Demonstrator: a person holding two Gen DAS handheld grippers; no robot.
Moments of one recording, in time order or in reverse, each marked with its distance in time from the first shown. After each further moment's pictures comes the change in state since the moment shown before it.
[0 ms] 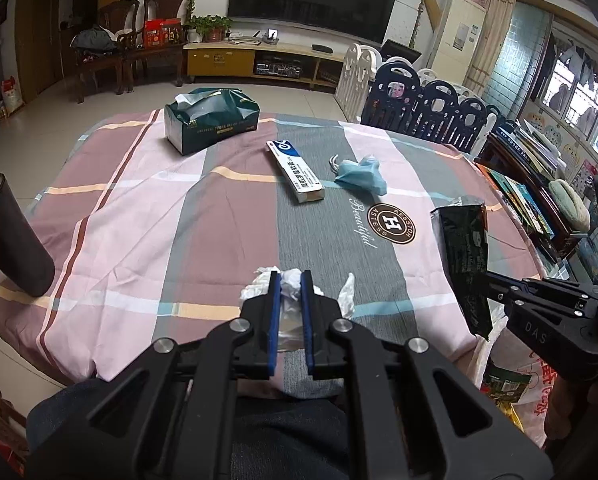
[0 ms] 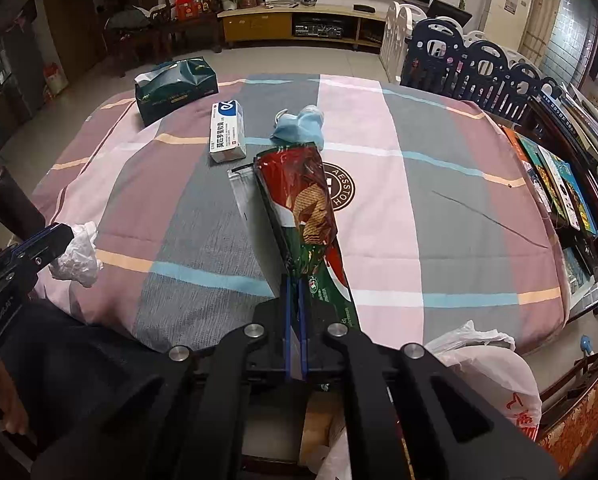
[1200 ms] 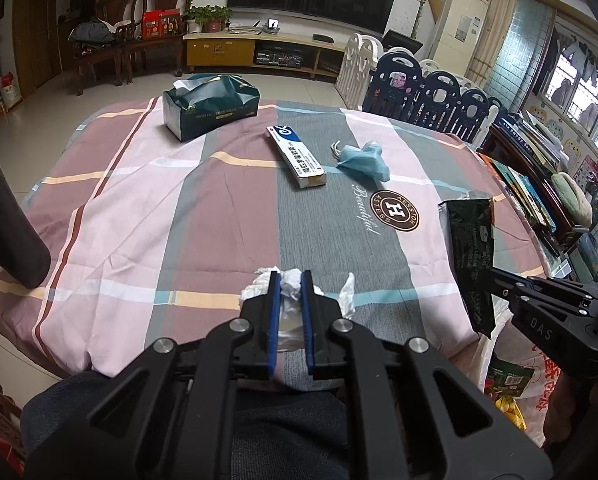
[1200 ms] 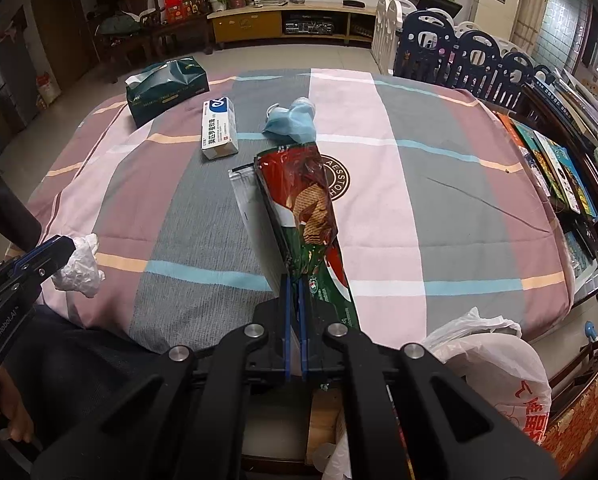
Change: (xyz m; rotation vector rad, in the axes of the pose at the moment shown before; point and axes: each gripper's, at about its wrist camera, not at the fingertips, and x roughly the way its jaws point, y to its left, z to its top) left arm 0.008 -0.001 -0.006 -0.002 0.032 0.006; right arm 0.003 -0.006 -0.007 0.045 0.004 -0.004
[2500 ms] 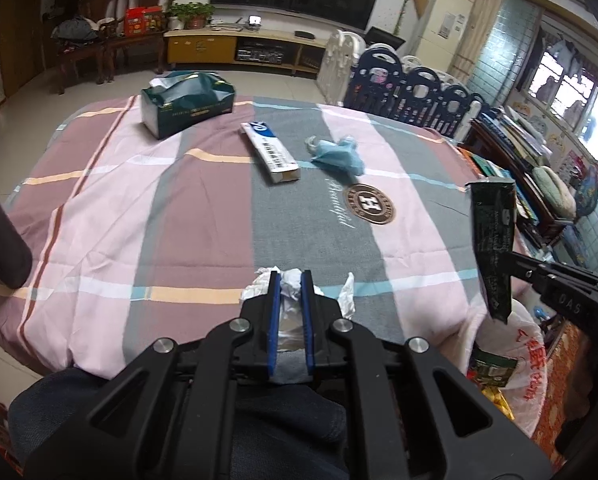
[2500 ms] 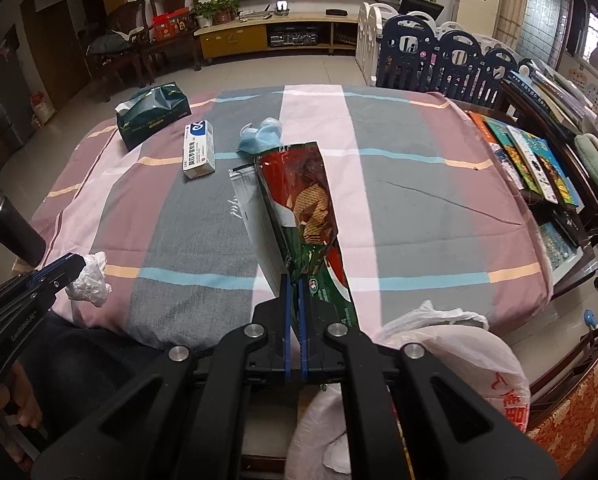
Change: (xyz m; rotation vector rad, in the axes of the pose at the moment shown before) left arm -0.002 -0.012 -0.003 0.028 0.019 -0.093; right arm -0.048 -0.045 -0.008 0.048 -0.049 -0.016
